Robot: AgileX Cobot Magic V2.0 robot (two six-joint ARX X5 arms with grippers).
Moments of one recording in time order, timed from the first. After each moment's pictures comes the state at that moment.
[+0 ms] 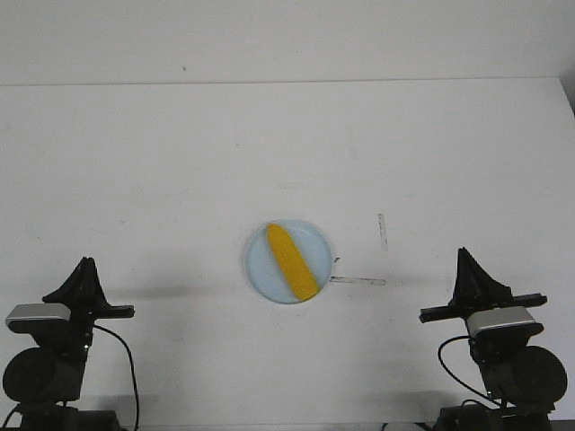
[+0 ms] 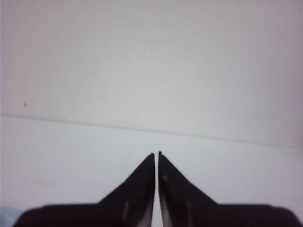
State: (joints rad) left arm 0.00 0.25 0.40 0.01 -0.03 -0.02; right arm 0.08 0.26 0.47 -0.14 -0.05 -0.05
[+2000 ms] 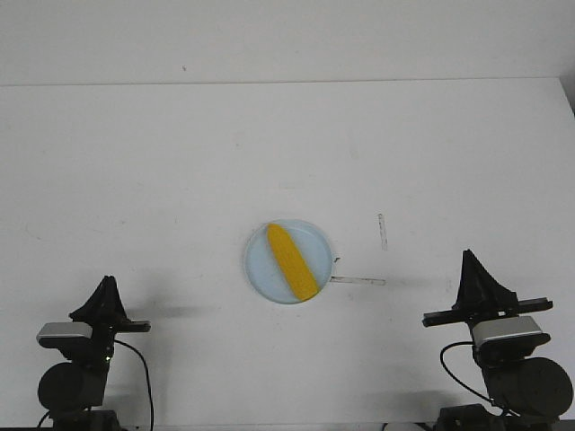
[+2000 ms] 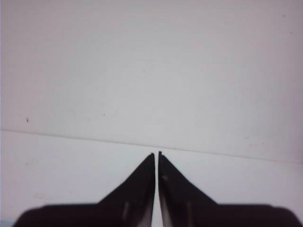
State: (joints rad) left arm 0.00 0.01 0.03 0.16 0.00 -0.09; right arm 0.08 0.22 0.47 -0.12 -0.05 -0.05
